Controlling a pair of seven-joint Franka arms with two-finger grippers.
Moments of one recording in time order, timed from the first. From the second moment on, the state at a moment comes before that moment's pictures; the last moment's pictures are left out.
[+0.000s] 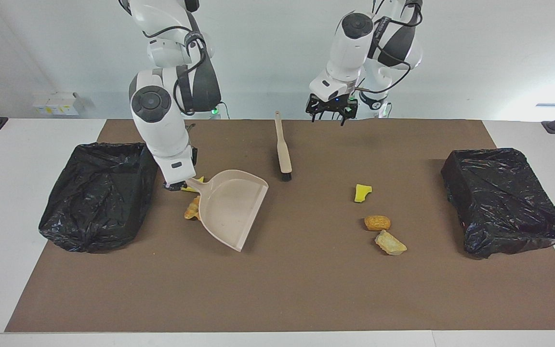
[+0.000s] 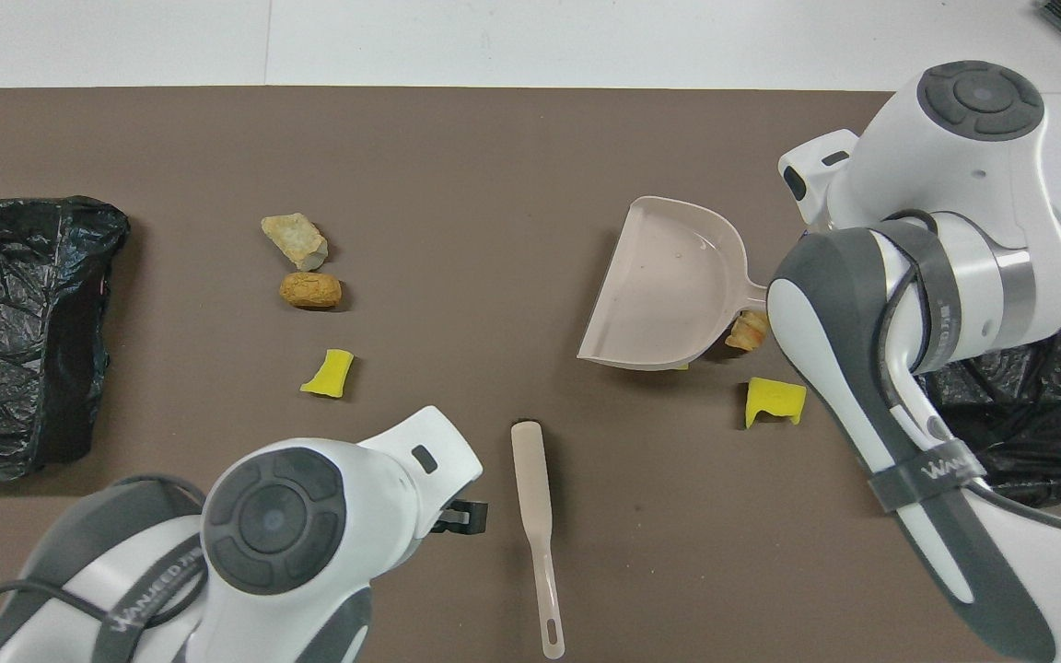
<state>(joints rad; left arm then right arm) -0.42 -0.22 -0.28 -2.19 -0.17 1.94 -0.46 0.27 0.28 -0.09 -1.58 -0.03 1.68 -1.01</state>
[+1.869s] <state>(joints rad) -0.69 0.00 -0.24 -2.23 -0.17 2.09 -0.67 0.27 0.23 -0.09 -1.68 -0.07 1.73 -1.03</state>
